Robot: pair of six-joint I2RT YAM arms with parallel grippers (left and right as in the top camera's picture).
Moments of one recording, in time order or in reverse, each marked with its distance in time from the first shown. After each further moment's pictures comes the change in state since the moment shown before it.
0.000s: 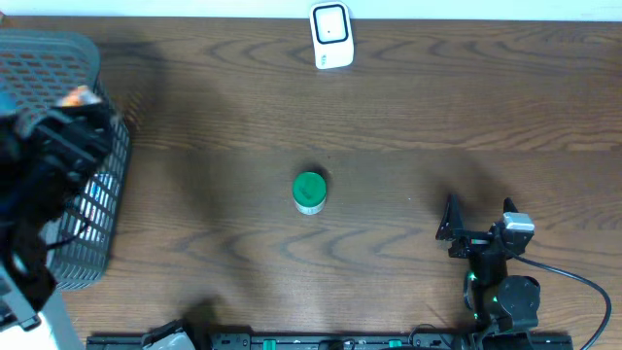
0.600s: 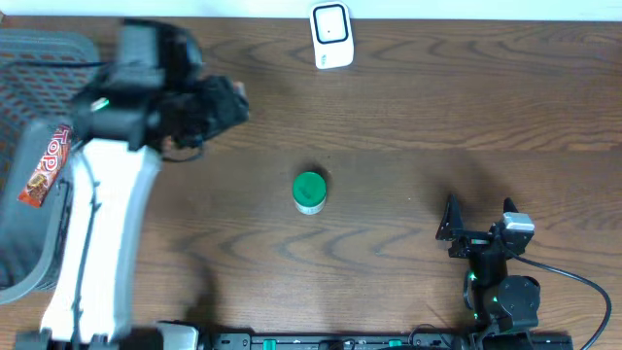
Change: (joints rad) left arm -0.604 0.422 -0.013 0.009 -0.271 -0.002; right arm 0.000 0.000 0.000 0.000 0.000 0.000
